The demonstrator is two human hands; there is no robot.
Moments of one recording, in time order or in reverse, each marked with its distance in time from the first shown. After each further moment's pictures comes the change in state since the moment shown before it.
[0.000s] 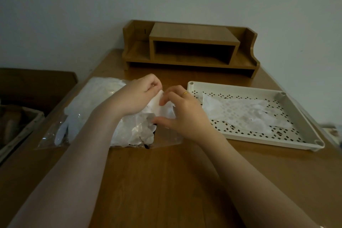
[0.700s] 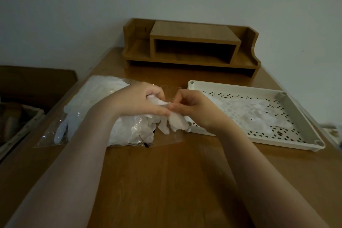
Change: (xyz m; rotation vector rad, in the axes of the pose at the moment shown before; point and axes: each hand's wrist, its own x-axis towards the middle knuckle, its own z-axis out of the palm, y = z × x) left_hand -0.004 -0.003 -0.003 0.022 -0.211 0.026; right_hand 0.004 0.010 -0.031 0.608 -0.277 0.249
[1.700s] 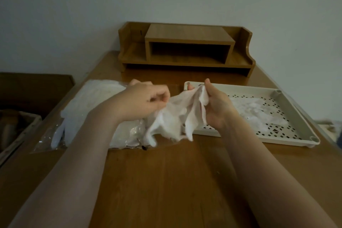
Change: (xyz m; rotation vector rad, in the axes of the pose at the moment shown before) left_hand -0.006 0.018 0.001 0.196 0.023 0.073; right_hand -0.004 -0.002 -0.023 1.142 0.434 0.497
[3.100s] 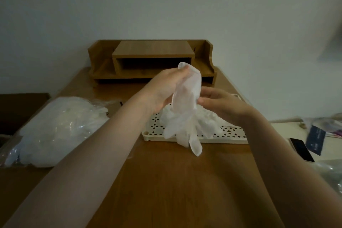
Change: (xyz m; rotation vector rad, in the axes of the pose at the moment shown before) left_hand 0.080 0.137 0.028 -1.012 0.108 -0.086; right_hand -0.030 -0.101 -0.106 -1.089 -0.419 -0.283
